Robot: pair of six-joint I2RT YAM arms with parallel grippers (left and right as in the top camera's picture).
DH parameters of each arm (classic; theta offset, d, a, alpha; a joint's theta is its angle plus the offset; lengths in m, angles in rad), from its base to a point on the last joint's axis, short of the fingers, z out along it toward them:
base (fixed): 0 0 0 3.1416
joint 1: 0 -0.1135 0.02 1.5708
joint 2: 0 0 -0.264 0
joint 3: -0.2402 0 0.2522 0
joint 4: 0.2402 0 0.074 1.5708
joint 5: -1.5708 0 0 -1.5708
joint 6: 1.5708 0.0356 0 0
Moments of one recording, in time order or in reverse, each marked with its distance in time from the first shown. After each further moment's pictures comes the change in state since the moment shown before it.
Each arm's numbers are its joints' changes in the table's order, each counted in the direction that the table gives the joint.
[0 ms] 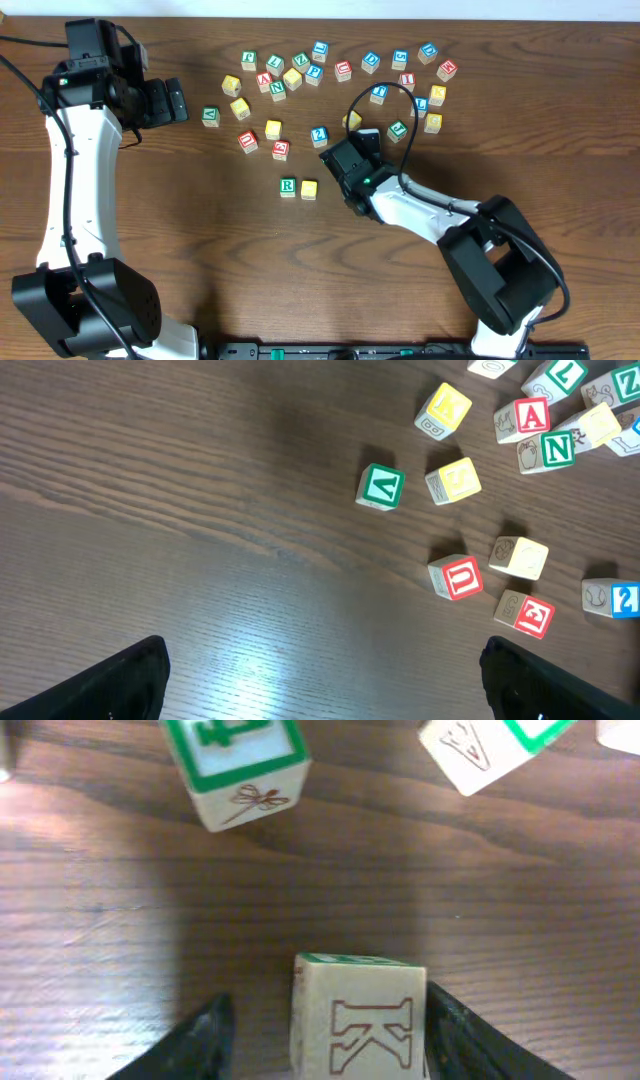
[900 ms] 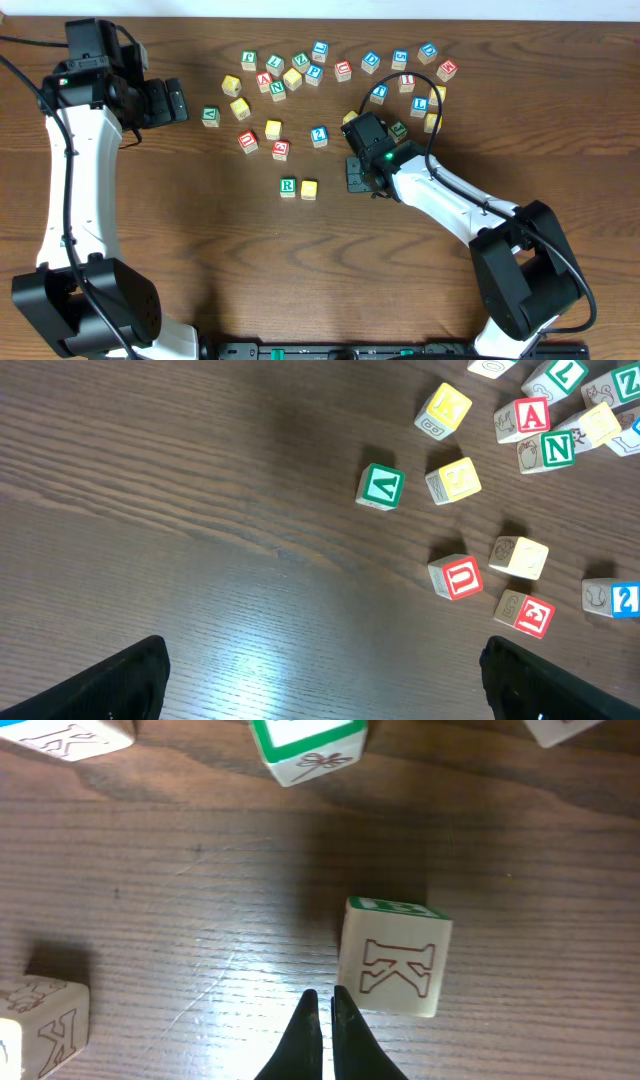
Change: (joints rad) left arm 0.000 0.000 0.000 0.000 0.000 0.000; right arm 0.106 -0.070 -0.098 0.206 0.347 -0.027
